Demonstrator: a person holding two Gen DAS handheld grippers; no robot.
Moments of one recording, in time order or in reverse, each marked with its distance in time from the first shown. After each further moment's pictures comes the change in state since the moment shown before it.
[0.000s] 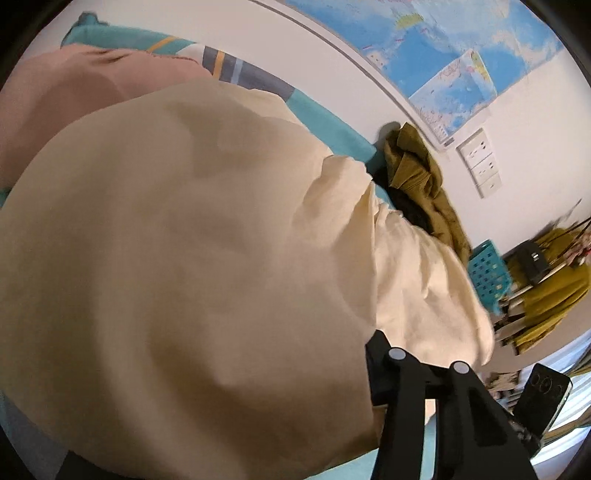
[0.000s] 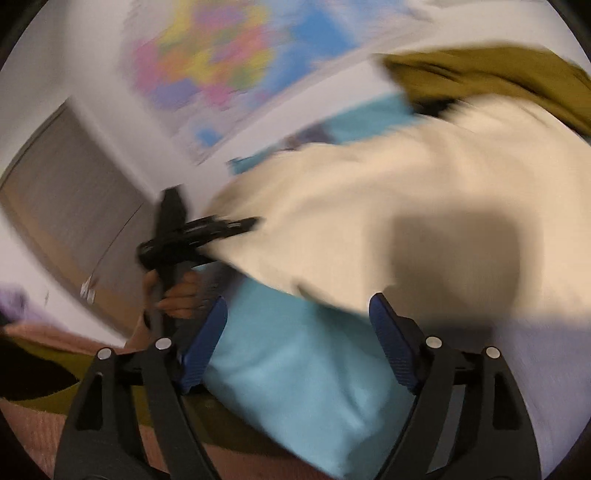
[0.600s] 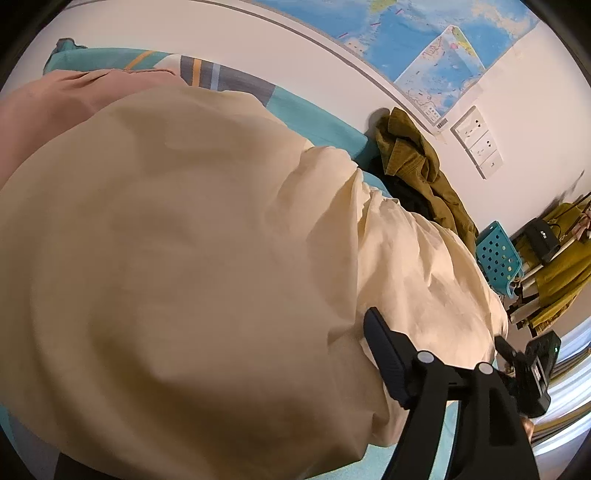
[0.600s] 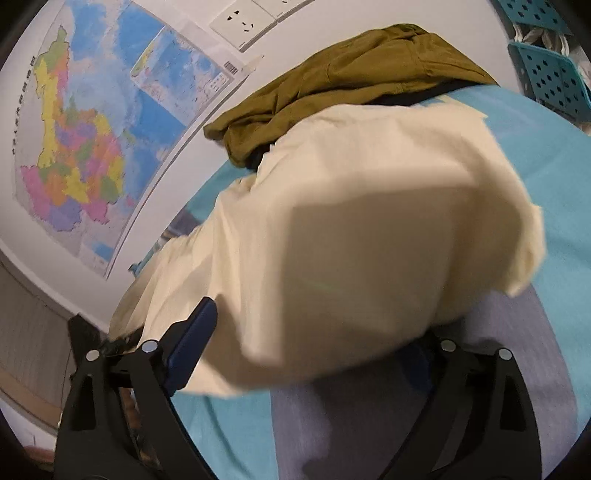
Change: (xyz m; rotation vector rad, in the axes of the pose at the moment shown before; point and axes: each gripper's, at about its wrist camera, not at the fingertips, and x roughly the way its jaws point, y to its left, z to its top) left arm 0.004 -0.011 -0.005 0.072 -0.003 0.017; right arm -0.011 -0.080 0.014 0.349 -0.256 -0.290
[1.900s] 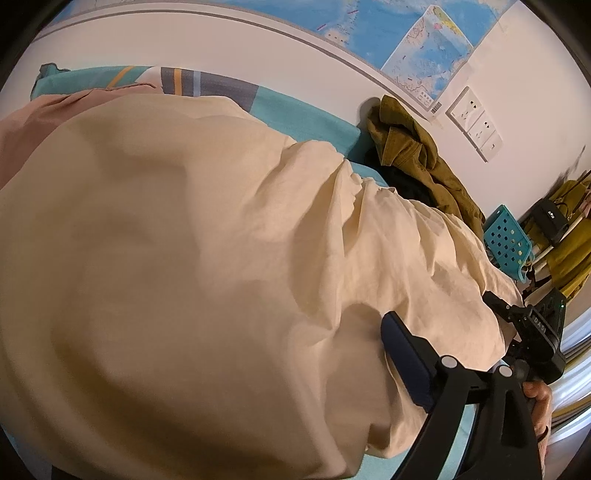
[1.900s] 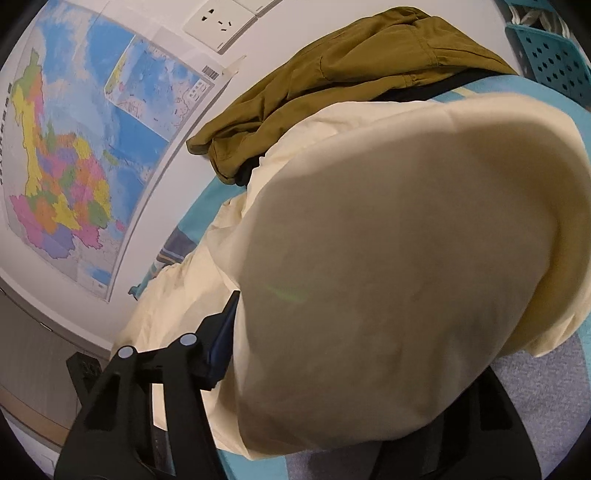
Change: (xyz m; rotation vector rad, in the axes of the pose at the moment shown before) left arm 0.012 -0.018 0.002 0.080 -0.004 0.048; right arm 0.042 -0.006 0.033 0.071 0.025 0.019
